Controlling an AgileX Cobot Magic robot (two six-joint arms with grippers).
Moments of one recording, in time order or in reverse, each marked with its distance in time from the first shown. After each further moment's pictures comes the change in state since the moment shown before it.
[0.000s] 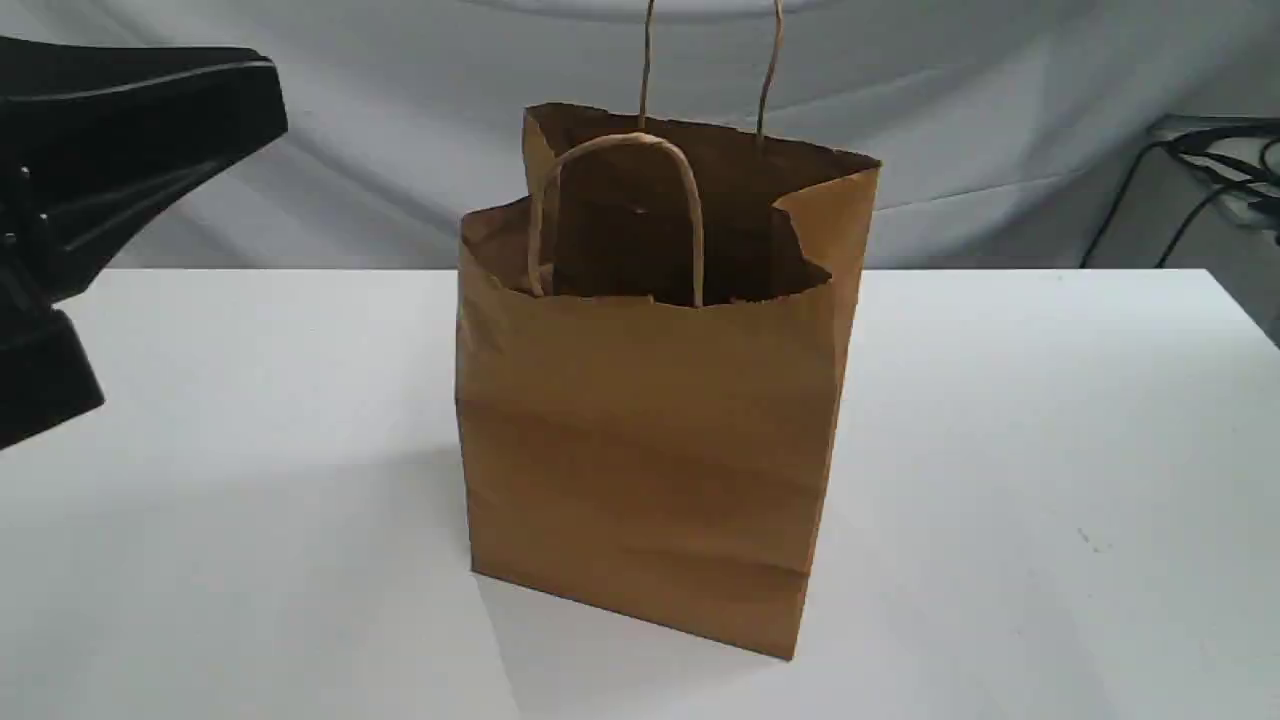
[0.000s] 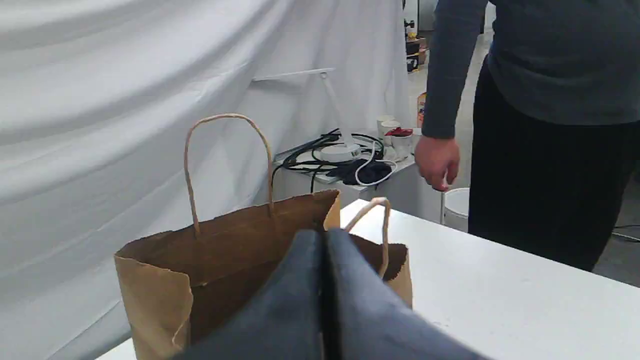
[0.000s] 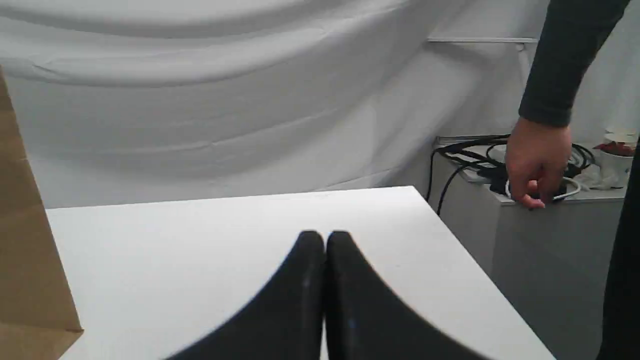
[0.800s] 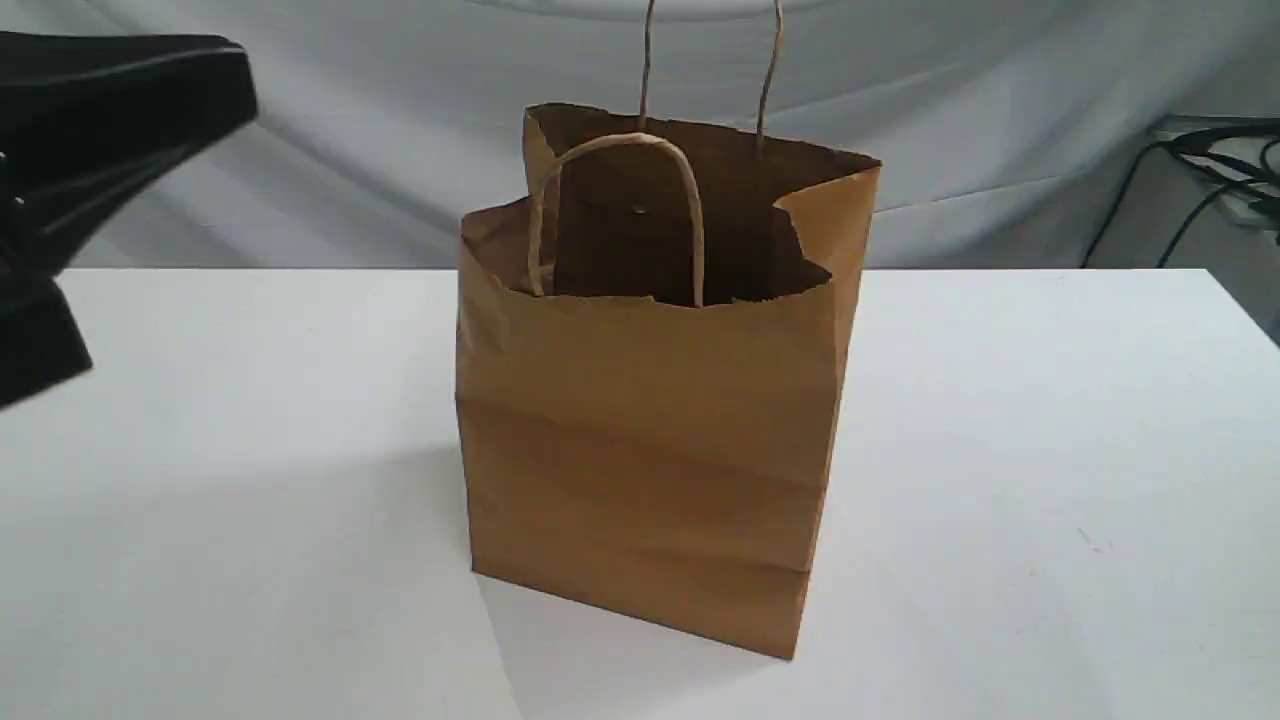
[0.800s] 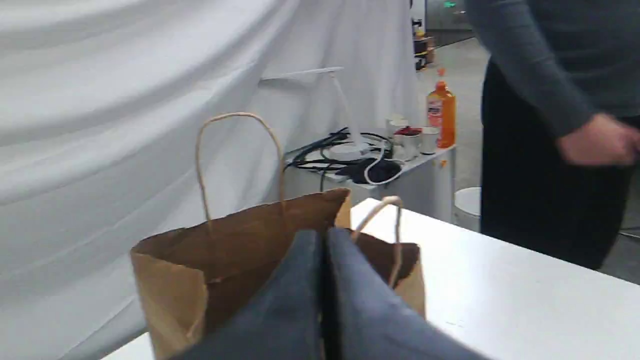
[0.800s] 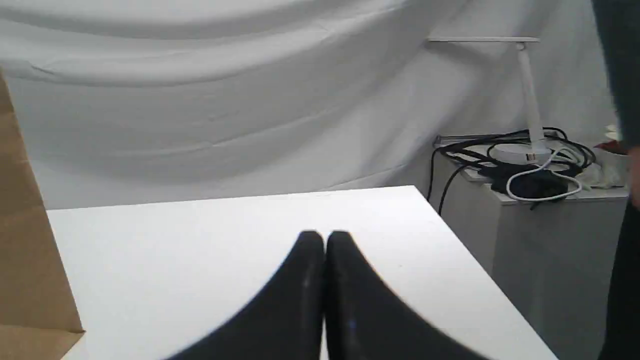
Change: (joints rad) left arm 0.000 -0.015 0.000 0.000 -0.046 -0.011; right arm 0.000 0.000 0.000 0.000 0.000 0.004
